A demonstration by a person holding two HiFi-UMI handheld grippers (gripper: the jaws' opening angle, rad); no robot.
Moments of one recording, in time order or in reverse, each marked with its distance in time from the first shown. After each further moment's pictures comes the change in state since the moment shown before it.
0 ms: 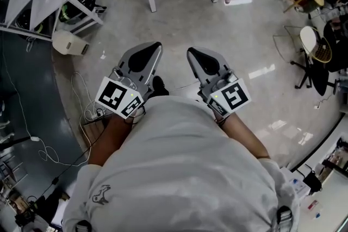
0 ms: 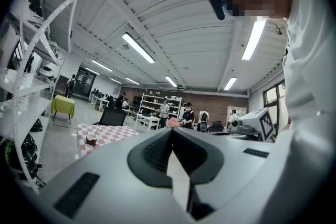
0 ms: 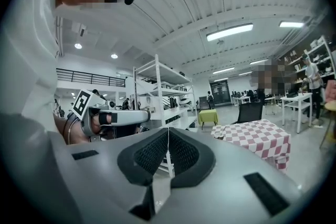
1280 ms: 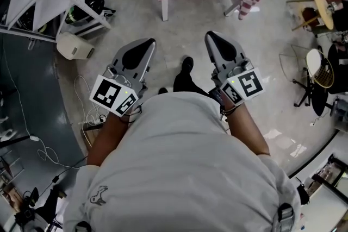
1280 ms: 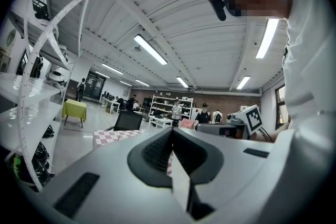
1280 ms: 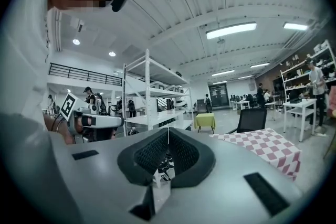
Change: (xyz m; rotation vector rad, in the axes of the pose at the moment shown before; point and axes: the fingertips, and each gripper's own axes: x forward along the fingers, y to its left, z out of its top) left arm 0.022 0.194 0.032 0.010 -0.006 0.103; right arm 0.174 -0.117 0.038 -0.033 -0.019 -0.026
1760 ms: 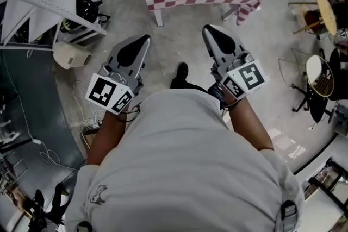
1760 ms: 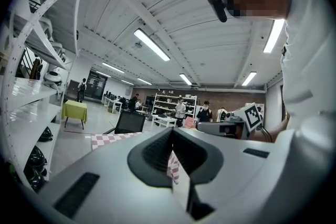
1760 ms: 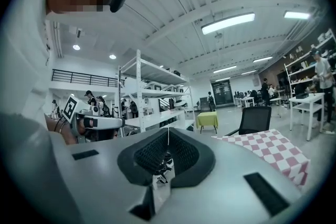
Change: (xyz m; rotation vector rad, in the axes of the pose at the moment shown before) left arm 0.128 0.050 0.016 0.008 0.023 0.031; right arm 0.055 -0.132 0.018 0.035 0.010 0.055
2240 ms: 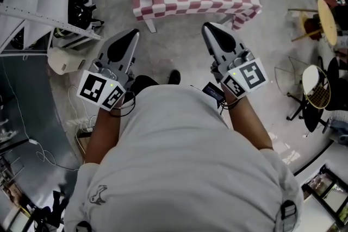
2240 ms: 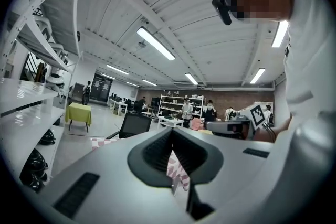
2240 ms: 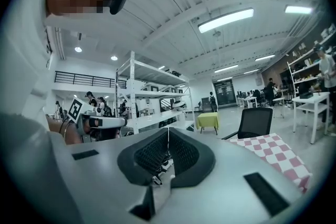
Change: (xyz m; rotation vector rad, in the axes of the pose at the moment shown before) left arm 0.103 0.040 0.009 0.013 -0.010 0.065; right arm 0.018 -0.114 0.013 0.003 -0.002 0.039
